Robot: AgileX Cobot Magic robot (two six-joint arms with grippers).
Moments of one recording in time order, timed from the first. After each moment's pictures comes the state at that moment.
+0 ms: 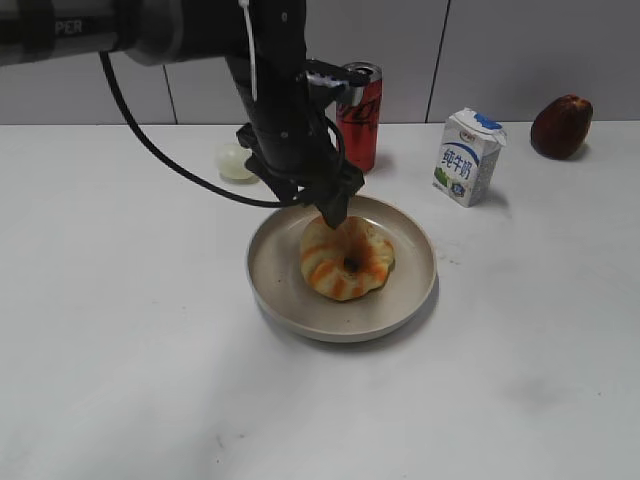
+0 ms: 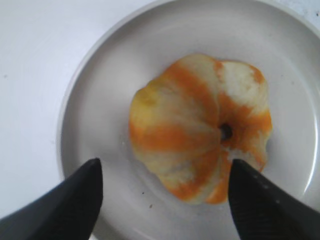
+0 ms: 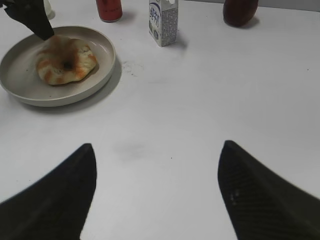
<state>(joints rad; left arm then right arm) -0.54 2.24 -2.02 -0.19 1.21 0.22 0.14 -0.01 -0.42 0.09 0.95 -0.05</state>
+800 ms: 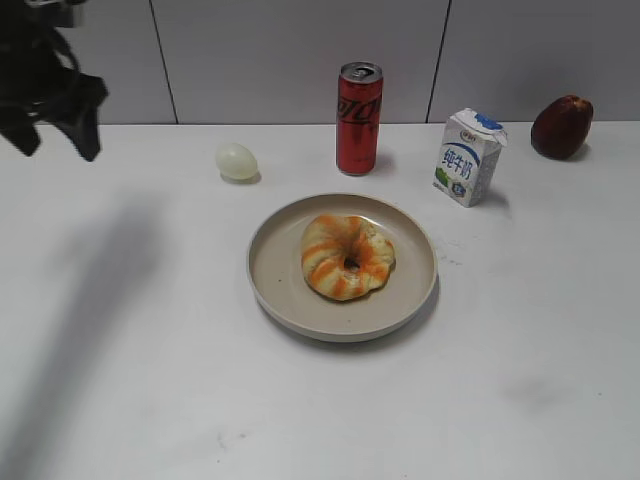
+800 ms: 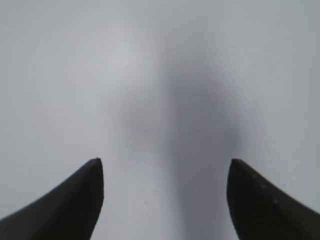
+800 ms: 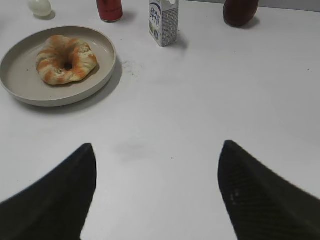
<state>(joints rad) 0.00 1.71 -1.44 -0.13 1.21 0.18 0.14 -0.01 -0.42 0.09 0.95 -0.05</state>
